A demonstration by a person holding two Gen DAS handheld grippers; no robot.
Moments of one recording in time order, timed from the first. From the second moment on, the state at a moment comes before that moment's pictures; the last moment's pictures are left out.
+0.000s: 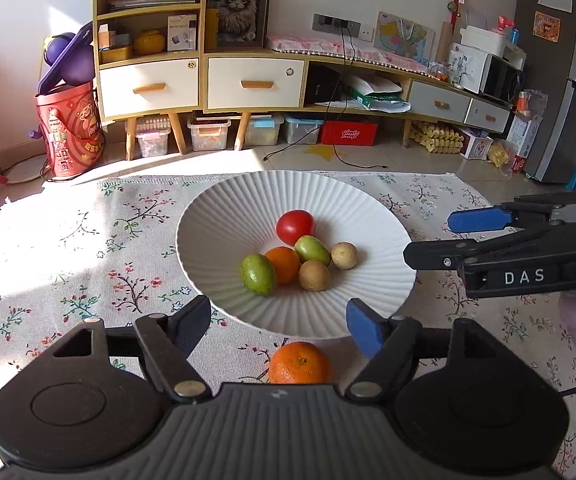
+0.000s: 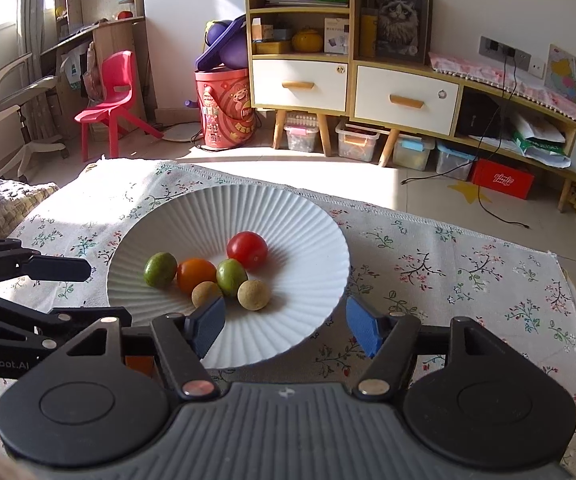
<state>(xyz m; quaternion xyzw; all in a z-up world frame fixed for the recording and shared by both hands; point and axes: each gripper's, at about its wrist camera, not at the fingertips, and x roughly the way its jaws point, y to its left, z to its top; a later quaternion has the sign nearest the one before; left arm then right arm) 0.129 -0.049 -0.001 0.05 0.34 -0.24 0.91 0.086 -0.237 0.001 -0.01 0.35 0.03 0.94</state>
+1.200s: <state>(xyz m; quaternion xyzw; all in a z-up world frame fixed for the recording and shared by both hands) 0.080 0.009 -0.015 0.05 0.33 -0.23 0.91 0.029 -0.224 -0.016 -0.03 0.34 0.01 0.94</state>
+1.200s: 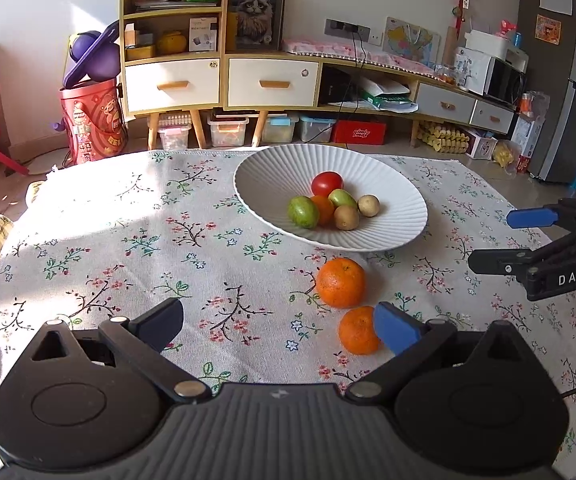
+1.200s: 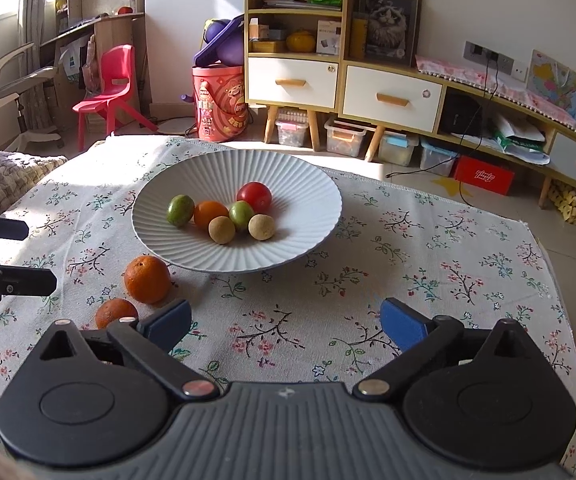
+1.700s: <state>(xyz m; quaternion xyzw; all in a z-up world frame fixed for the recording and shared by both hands) 0.075 0.007 -0.044 0.08 0.34 -0.22 0.91 0.023 -0.210 -0.039 -0.05 0.35 0.01 0.93</state>
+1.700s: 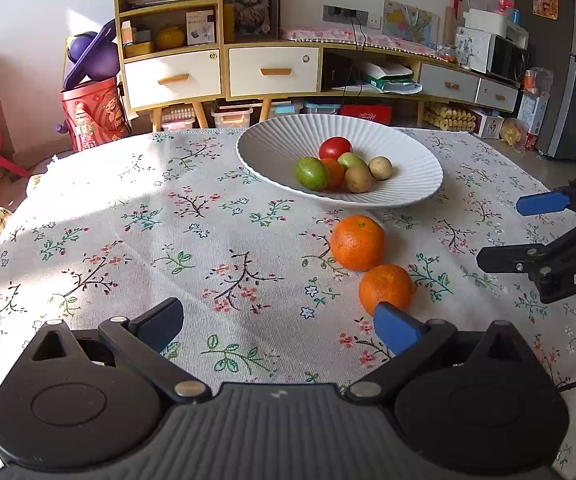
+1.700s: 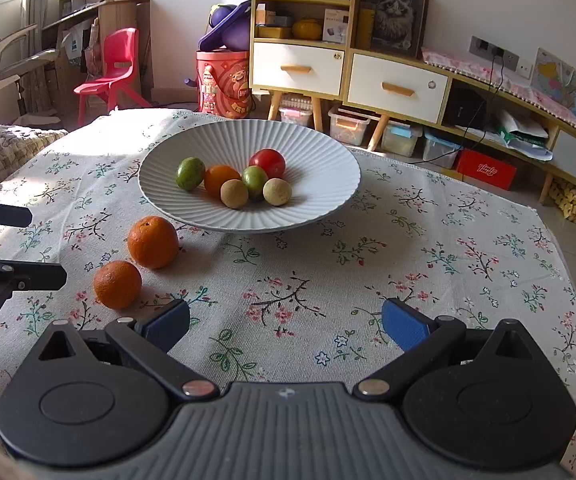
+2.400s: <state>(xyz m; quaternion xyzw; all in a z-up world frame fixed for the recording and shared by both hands) 0.067 -0.038 -0.059 0.10 0.35 -0.29 0.88 0.023 -0.211 -0.049 -0.06 0.37 0.01 0.93</state>
